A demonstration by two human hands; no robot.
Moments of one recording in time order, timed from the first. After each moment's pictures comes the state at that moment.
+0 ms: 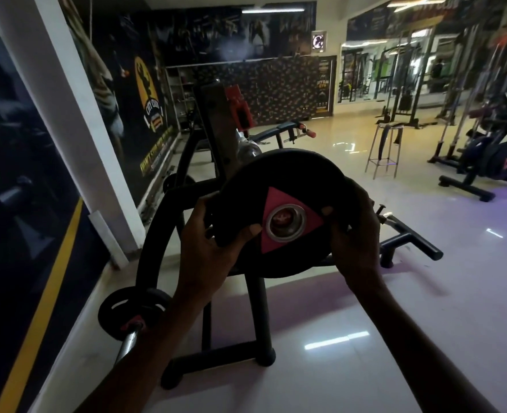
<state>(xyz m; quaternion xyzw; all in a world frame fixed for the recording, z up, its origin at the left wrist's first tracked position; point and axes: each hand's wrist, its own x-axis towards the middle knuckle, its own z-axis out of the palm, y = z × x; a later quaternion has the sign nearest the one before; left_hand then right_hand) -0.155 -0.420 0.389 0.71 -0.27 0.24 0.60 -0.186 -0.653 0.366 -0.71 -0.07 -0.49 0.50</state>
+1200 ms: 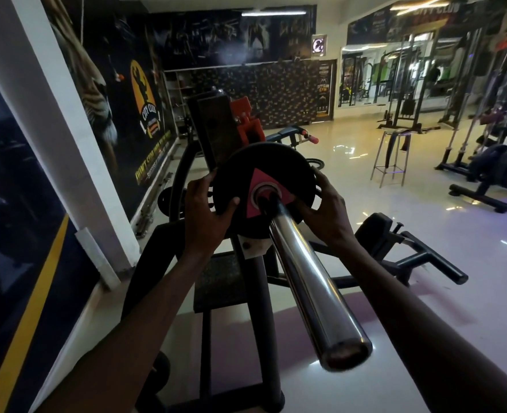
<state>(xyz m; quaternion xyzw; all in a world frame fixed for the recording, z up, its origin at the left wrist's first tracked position) 0.164 -0.442 0.389 0.78 -0.25 0.32 0.47 0.091 -0.694 0.387 -0.82 -0.05 -0.38 0.42</state>
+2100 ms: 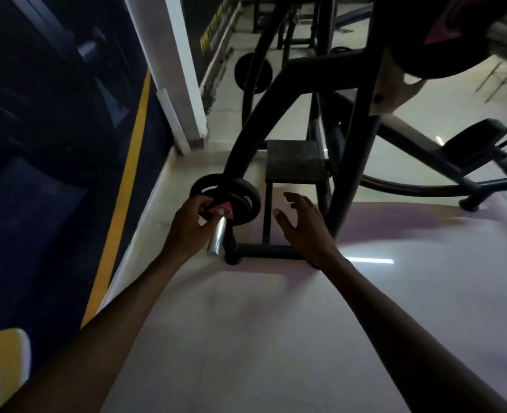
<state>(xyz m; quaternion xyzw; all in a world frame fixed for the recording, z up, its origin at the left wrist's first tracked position) -0.072 -0.070 0.167 0.91 -0.03 0.08 0.40 -0.084 -0.339 0.165 -0.90 -0.07 -0.09 0.41</state>
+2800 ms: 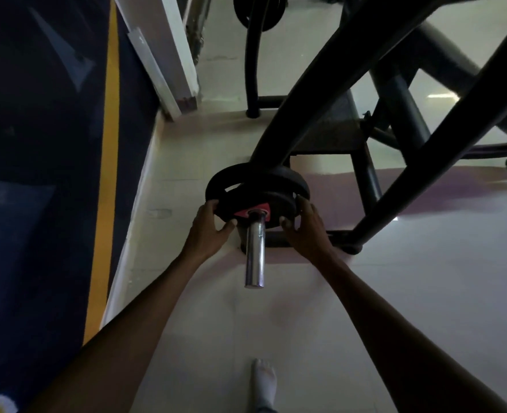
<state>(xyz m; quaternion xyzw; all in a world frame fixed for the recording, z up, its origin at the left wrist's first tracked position) 0.150 0.046 -0.046 0.91 -0.01 -0.07 0.41 0.122 -0.205 -0.050 -0.88 -0.03 -0.08 0.47</state>
